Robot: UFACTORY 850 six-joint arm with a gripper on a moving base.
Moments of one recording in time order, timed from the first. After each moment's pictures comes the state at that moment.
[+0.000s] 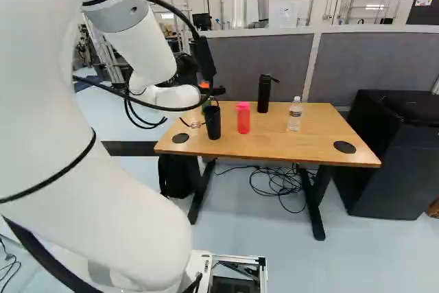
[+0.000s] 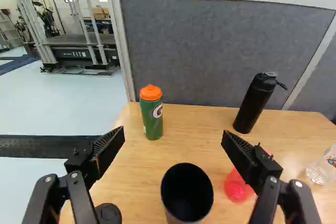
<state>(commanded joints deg) 0.4 3.7 -31.2 0.0 40.9 0.0</state>
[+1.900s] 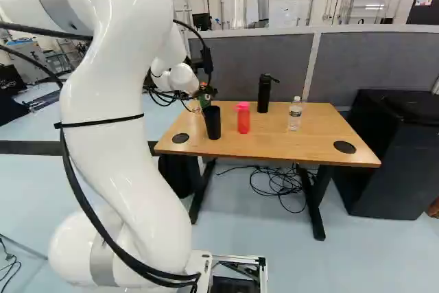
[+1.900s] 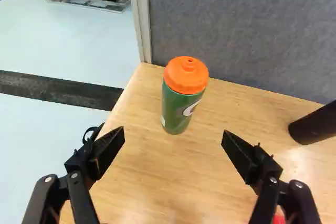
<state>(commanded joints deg) 5.4 -22.2 -61.6 -6.0 14.0 0.0</state>
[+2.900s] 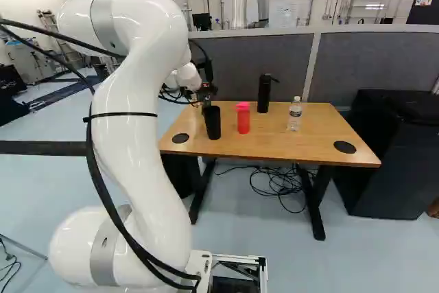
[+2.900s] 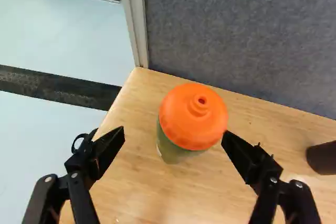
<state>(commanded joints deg) 5.6 -34.8 -78.0 -7.0 9.0 0.0</state>
